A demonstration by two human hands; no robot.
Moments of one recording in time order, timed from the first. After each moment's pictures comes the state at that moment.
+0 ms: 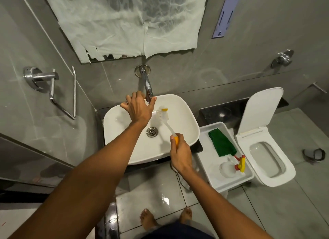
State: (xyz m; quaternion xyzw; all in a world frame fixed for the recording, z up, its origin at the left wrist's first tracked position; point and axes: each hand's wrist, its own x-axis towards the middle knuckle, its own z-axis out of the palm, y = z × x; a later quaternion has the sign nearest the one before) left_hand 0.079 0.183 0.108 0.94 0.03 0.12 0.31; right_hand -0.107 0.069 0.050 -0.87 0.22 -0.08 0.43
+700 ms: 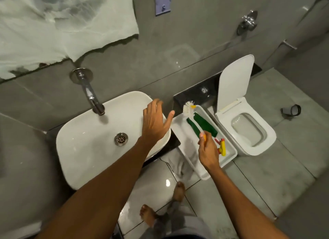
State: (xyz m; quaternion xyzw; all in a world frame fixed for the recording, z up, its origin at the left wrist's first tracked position) left_hand 0.030 0.009 0.040 0.92 -0.28 0.04 0.28; right_hand -0.154 -0.136 -0.019 -0.82 0.39 -0.12 0.40
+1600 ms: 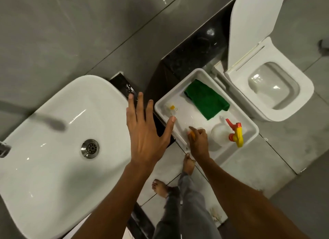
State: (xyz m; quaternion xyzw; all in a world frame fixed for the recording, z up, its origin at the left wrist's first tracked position) left_hand 0.015 -0.047 -0.047 0.96 -0.23 -0.04 0.14; right_hand -0.114 -0.170 -0.221 -0.74 0.47 0.10 0.47
